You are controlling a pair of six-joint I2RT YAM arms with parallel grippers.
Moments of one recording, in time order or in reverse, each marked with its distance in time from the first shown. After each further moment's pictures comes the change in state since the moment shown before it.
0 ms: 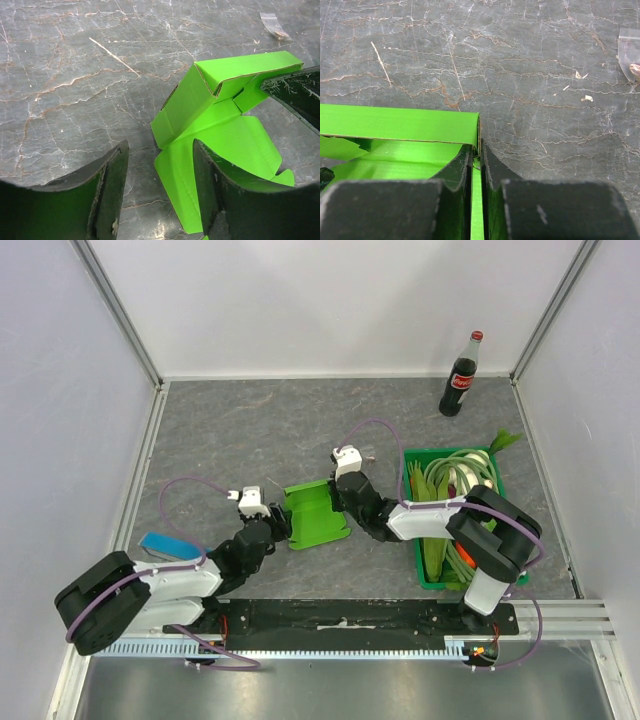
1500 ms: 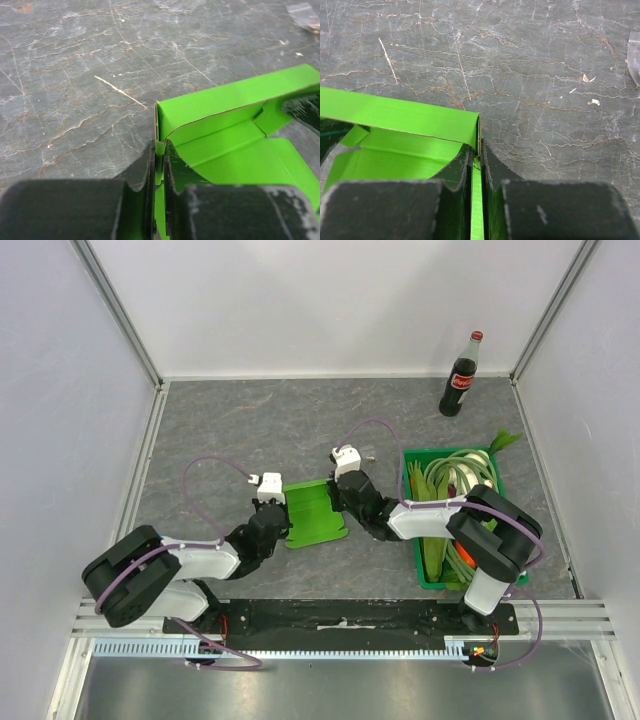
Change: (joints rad) left arm 0.034 0.189 0.129 0.065 0.000 0.231; right arm -0.008 -0.001 0.000 0.007 -0.058 -0.019
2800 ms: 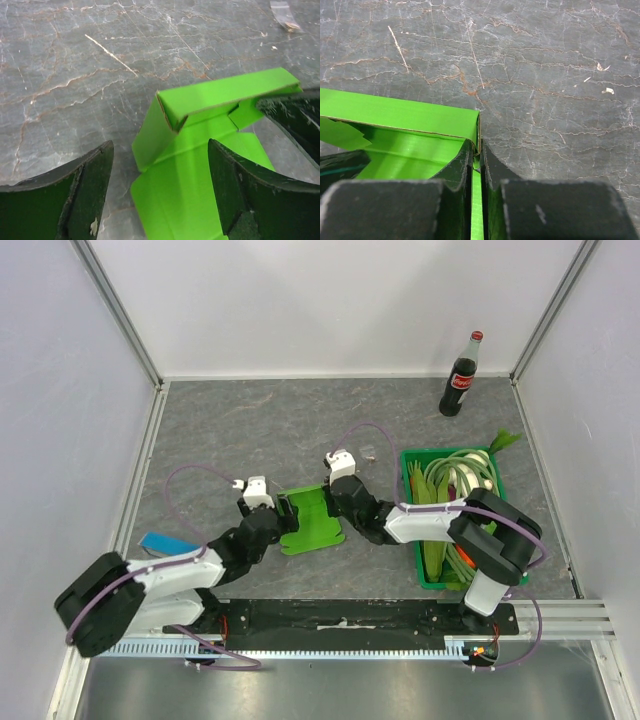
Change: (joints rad) left arm 0.006 -0.142 0.014 -0.263 0.044 -0.245; right arm 0.054 -0.010 0.012 -0.051 0.060 0.028
